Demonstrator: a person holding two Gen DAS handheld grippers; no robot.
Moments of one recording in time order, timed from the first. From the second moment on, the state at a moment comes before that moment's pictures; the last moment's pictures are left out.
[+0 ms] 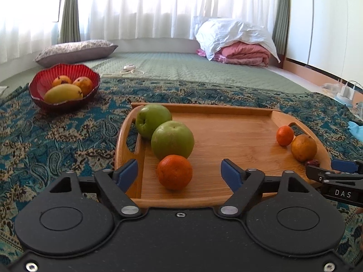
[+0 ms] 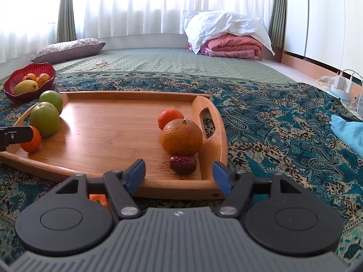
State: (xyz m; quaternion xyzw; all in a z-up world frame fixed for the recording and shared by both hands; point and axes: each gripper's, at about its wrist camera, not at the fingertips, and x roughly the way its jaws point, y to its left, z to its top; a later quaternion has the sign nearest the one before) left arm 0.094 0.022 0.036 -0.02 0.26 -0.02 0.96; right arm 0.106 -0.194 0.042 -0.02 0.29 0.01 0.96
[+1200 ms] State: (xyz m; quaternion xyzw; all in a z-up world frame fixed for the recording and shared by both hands) left arm 0.051 -0.019 0.025 0.02 0.28 -0.10 0.95; right arm 0.047 -0.177 0.030 -0.06 0.25 0.09 0.96
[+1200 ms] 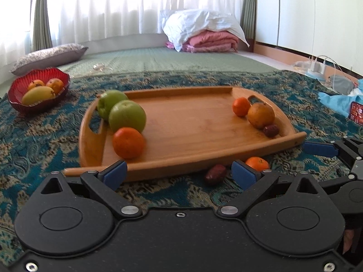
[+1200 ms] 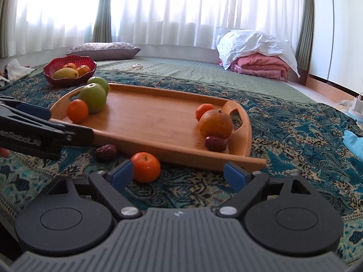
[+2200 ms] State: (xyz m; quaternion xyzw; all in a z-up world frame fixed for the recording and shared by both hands) left arm 0.077 -0.036 0.008 -0.03 0.34 -0.15 0.93; right arm 0.056 -0.155 0.017 -0.04 0.27 0.12 0.95
